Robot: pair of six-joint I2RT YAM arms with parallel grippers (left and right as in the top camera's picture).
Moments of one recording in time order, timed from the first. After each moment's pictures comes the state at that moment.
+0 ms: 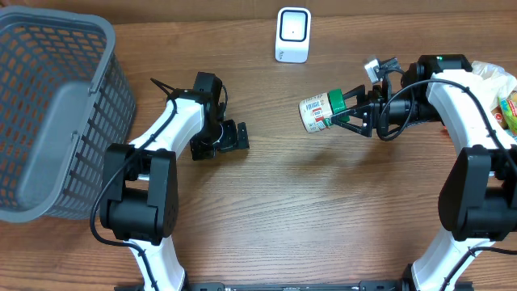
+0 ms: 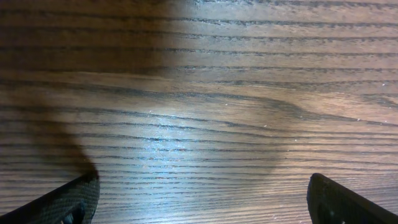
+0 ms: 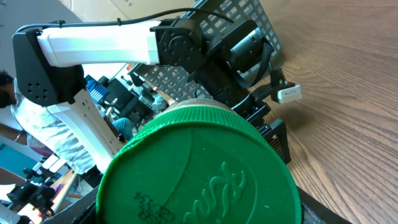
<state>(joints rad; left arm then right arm) -0.18 2.00 1.34 -0.87 0.21 -0.36 -0.01 1.97 1.57 -1.63 -1.48 -1.34</state>
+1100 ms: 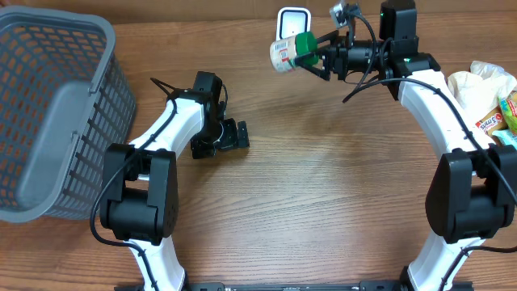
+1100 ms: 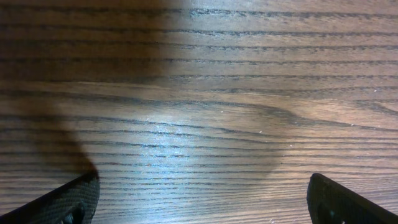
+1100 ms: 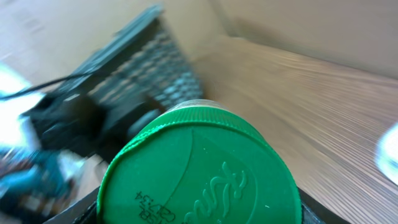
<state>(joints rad) -0.18 2.00 1.34 -0.86 0.21 -0.35 0.13 1.97 1.58 -0.17 -1.09 0.08</state>
